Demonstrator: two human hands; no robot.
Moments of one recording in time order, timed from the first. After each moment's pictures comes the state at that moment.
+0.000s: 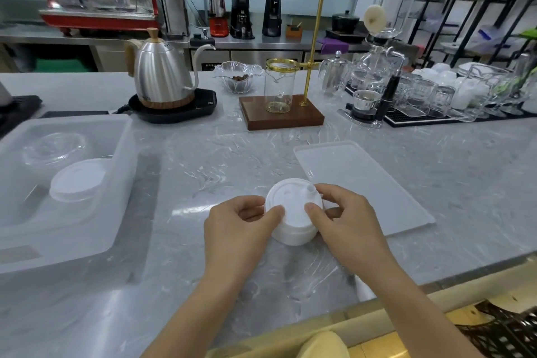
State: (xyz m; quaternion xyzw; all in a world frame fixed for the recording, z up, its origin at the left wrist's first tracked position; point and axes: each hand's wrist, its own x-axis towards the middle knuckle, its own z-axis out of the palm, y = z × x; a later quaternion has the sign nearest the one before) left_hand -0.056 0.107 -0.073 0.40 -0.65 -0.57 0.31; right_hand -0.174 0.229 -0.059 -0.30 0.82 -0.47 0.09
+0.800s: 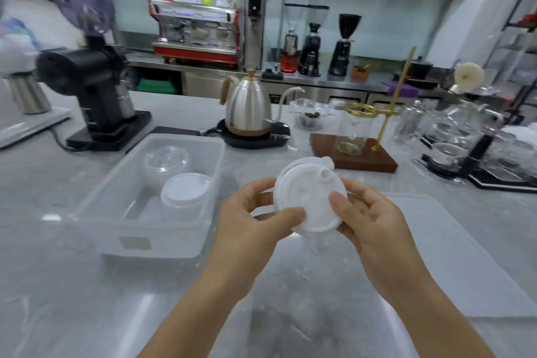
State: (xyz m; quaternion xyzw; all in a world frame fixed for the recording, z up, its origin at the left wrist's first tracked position) left_hand 0.013 0.057 -0.014 0.31 -0.57 -0.65 0.39; right_hand -0.137 0.154 -0.010 -0.36 0.58 -0.69 0.26
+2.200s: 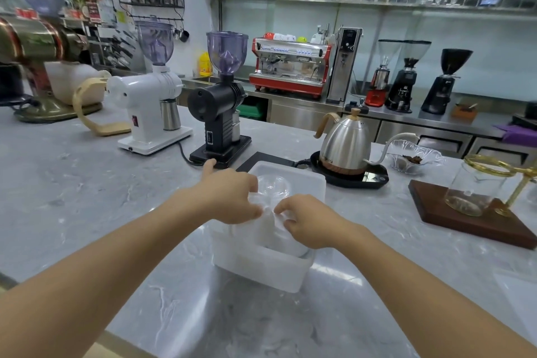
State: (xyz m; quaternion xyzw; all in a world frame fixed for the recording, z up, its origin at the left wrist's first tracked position) left_hand 0.149 -0.119 0.032 0.48 -0.87 -0.02 0.03; right_hand -0.032 -0.061 0.002 -0.72 0.67 -0.09 0.14
